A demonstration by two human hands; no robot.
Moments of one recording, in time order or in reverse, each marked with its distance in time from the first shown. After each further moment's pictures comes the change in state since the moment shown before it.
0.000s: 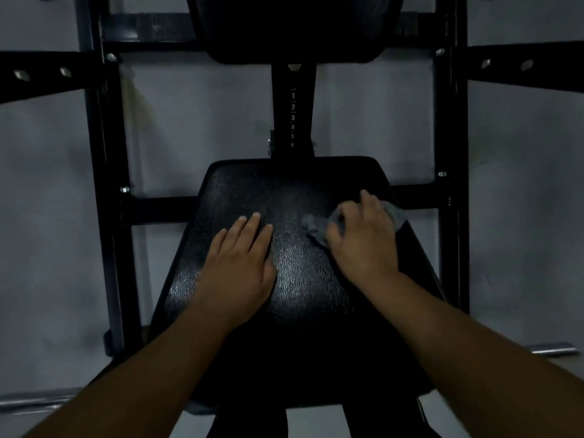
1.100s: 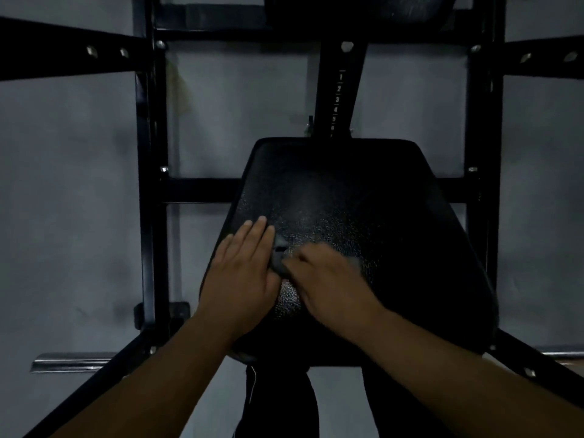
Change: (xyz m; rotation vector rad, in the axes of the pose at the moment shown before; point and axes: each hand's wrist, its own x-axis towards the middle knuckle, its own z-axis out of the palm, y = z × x) left_hand -0.081 -0.046 0.013 -0.099 0.081 -0.038; right_hand -0.111 -0.091 0.009 0.045 -0.215 -0.649
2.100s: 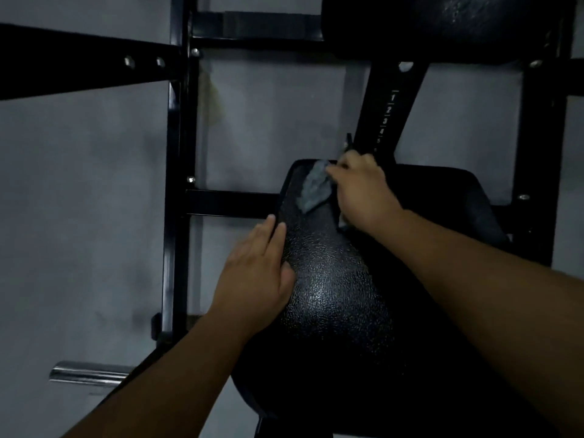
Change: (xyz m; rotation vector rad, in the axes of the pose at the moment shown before) left_hand 0.051 -0.040 -0.014 -0.104 -0.023 -0.095; right_hand 0.183 0.105 -0.002 -0.166 0.109 0.147
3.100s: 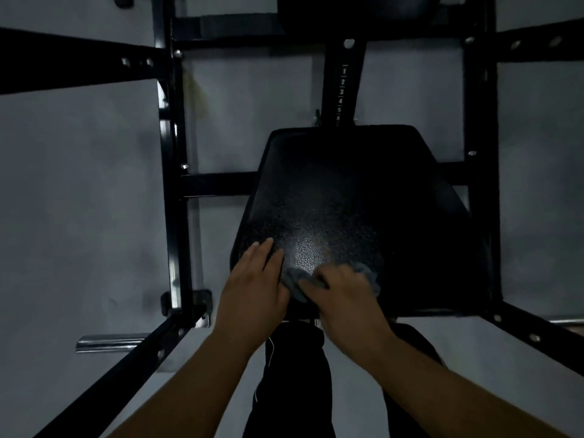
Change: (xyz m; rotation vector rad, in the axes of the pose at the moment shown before) left_hand -0.135 0.028 0.019 0.010 0.069 0.085; right_hand -0.278 -0.118 -0.021 0.151 -0.015 -0.071
